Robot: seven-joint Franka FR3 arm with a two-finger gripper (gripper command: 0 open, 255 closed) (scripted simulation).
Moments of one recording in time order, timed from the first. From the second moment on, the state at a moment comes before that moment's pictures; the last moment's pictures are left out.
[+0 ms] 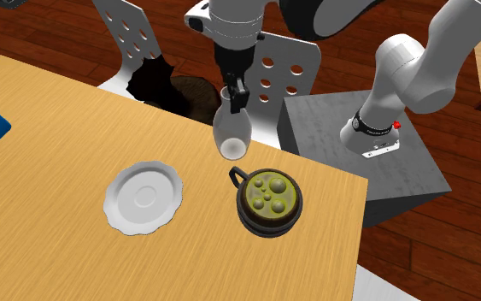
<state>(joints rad) 0.05 -0.22 0.09 -2.08 0.00 1.93 -0.03</state>
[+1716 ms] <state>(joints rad) 0.07 -0.20 0.11 -1.70 0.00 1.57 0.01</state>
